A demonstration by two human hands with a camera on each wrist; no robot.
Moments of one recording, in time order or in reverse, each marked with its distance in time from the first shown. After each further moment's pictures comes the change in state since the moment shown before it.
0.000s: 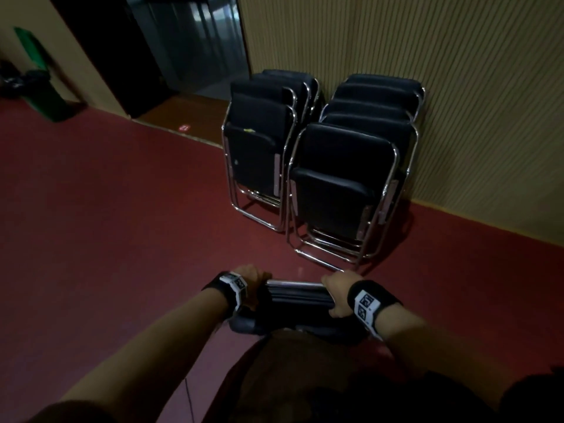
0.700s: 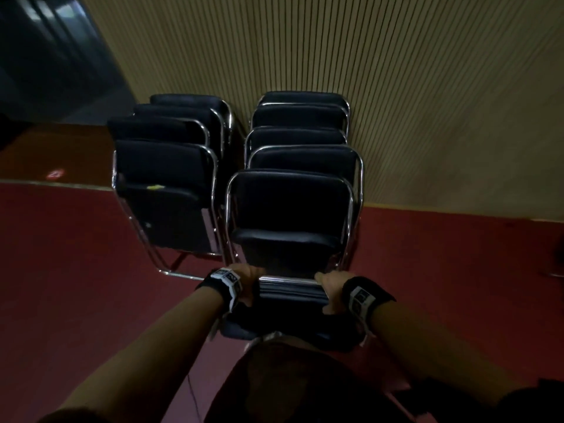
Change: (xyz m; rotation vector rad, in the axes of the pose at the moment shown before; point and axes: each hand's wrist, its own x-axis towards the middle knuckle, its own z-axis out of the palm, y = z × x) left_hand 0.307 -0.085 -0.207 0.125 0.011 0.314; right_hand 0.199 0.172 -0.114 0.247 -0.099 0.406
